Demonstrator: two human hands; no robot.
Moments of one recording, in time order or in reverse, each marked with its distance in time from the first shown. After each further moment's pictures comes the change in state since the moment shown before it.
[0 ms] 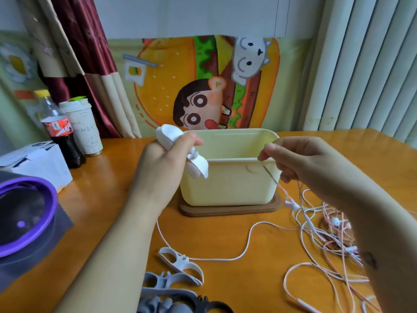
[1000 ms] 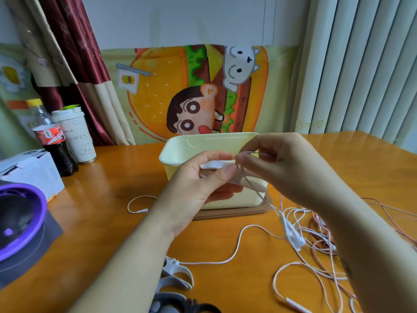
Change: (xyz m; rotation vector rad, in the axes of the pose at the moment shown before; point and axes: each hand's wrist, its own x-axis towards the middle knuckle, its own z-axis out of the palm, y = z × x) left_hand -0.023 -0.009 0.036 -0.378 -0.513 -0.081; right_hand -0.013 -0.017 0.011 -0.355 0.100 -0.242
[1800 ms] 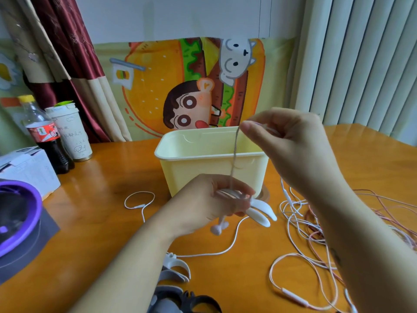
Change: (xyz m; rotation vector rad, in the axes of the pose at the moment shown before) left_hand 0.000 -0.017 0.005 0.312 -0.266 -0.068; right_hand 0.002 0.001 0.002 0.172 0.323 -0.056
